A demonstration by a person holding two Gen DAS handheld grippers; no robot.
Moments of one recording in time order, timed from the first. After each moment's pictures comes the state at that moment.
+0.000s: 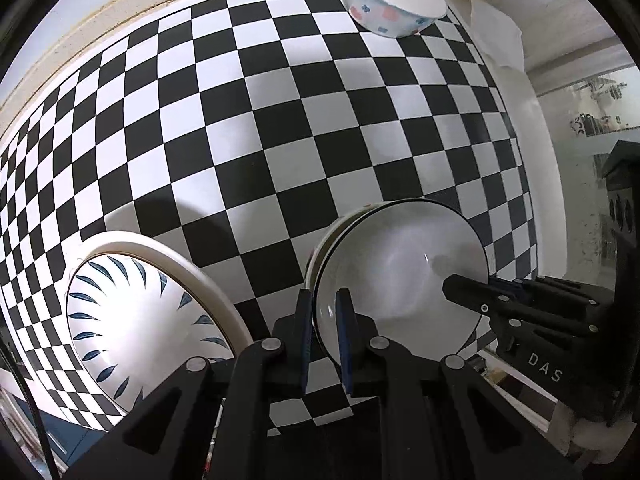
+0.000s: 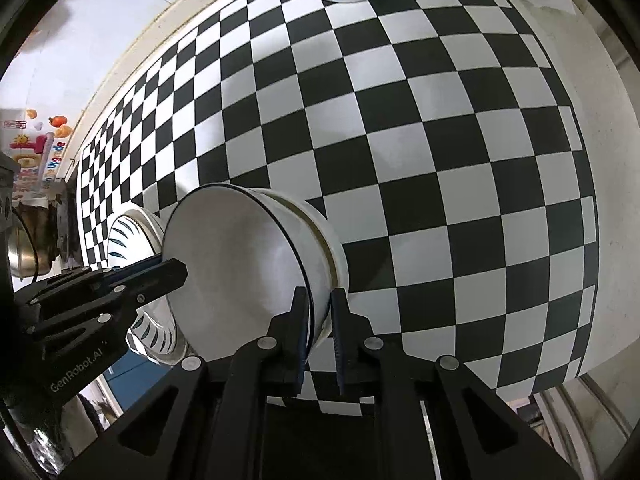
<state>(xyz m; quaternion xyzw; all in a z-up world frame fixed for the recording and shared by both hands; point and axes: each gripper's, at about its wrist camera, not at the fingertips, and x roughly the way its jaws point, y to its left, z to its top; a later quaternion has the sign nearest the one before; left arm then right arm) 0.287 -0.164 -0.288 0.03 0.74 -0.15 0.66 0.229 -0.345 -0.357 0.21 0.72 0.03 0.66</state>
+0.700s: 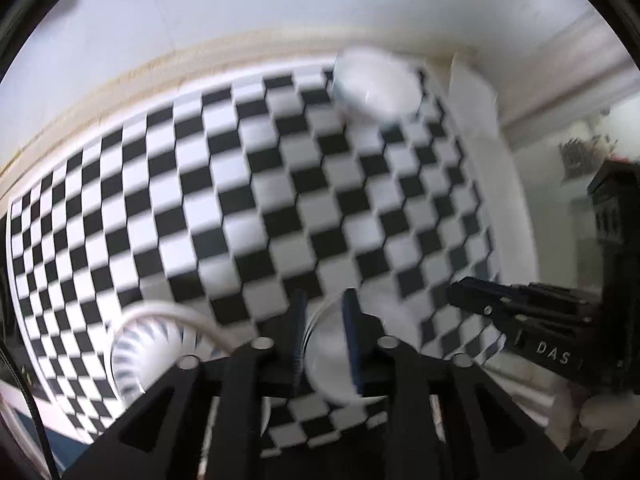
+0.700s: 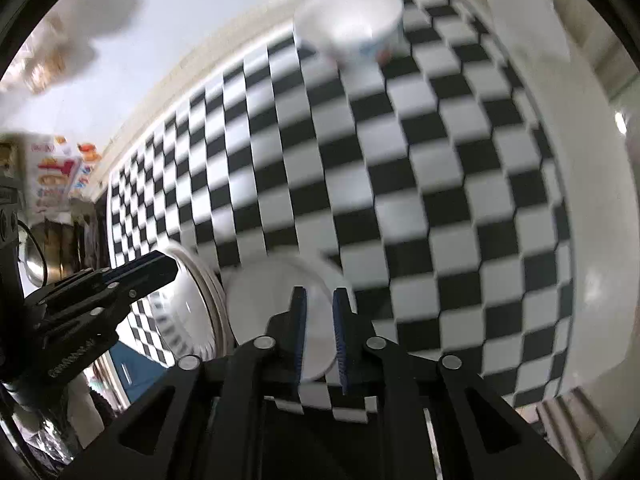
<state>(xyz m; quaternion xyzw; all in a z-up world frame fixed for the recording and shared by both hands) 0.343 -0.170 -0.213 0.00 0.68 -0.16 0.72 0.273 -0.387 -0.286 0.24 0.67 0.04 0.70</state>
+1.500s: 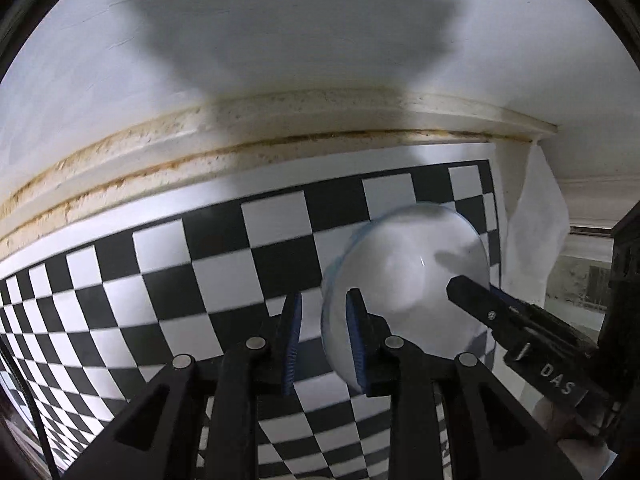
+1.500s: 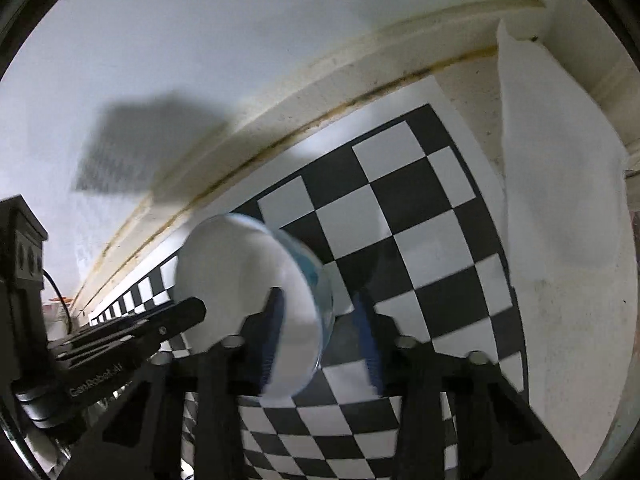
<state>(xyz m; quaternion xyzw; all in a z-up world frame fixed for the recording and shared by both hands) 0.560 -0.253 -0.338 -0.02 0.74 -0.14 0.66 0.486 -0.503 -0.384 0.29 0.65 -0.04 0.70</state>
